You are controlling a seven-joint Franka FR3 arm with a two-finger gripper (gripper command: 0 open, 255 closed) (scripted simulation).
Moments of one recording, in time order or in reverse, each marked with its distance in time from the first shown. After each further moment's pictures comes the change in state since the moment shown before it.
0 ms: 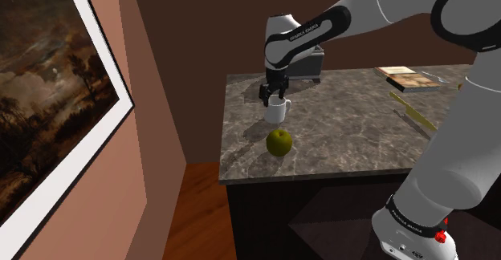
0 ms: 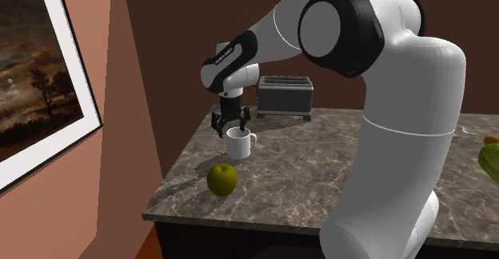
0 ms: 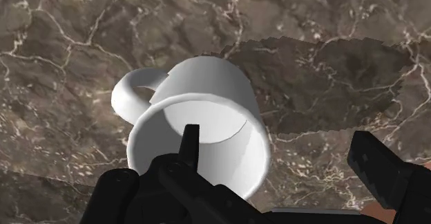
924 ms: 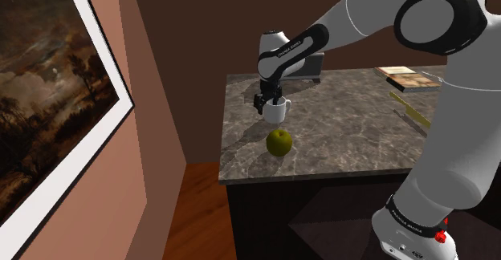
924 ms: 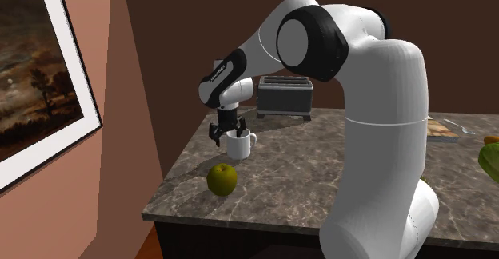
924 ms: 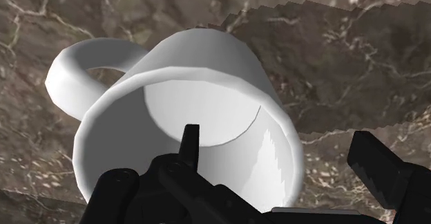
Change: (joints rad) arm -0.002 0.159 0.000 0.056 0.008 0.110 -0.001
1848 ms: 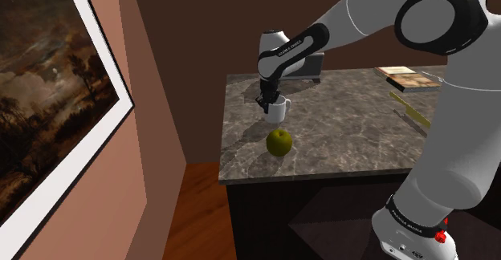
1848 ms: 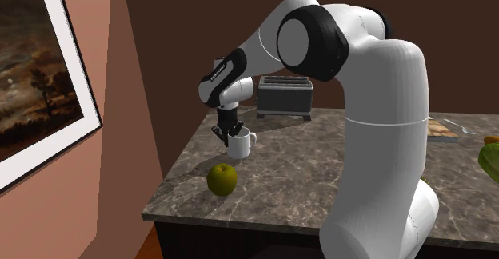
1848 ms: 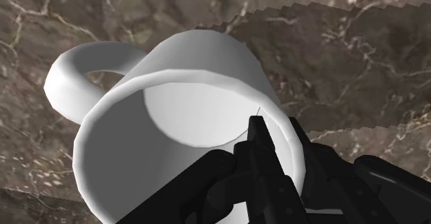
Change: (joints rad) arm 0.000 -0.003 0.000 0.002 0.000 -0.005 0.000
